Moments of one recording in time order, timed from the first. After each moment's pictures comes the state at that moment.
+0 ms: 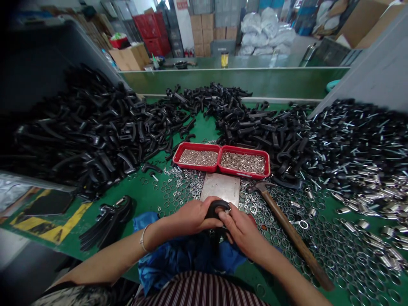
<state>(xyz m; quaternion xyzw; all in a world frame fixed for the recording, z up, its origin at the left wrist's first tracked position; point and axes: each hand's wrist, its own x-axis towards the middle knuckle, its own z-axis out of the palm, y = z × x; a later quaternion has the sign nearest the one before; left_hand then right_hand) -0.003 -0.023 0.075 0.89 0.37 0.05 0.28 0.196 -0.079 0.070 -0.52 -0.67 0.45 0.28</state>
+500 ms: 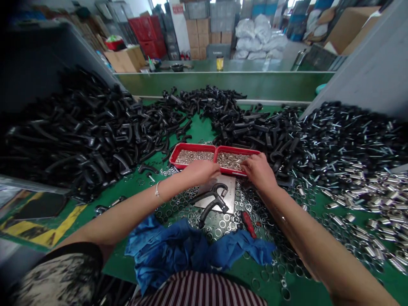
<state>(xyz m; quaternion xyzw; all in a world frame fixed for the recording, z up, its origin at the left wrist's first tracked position) 0.043 0.088 0.095 0.93 0.35 0.01 0.03 0.287 0.067 0.055 -0.57 -0.80 -0.01 0.16</state>
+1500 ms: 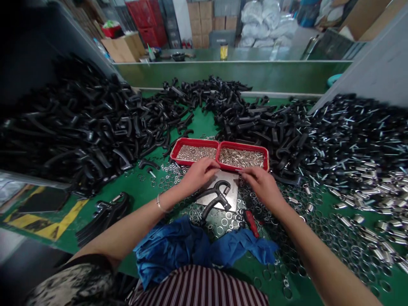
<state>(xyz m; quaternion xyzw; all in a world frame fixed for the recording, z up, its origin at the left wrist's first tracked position) 0.024 0.071 0.058 0.85 0.39 0.28 0.23 0.271 0.018 0.048 -0.58 -0.69 0.26 0.34</state>
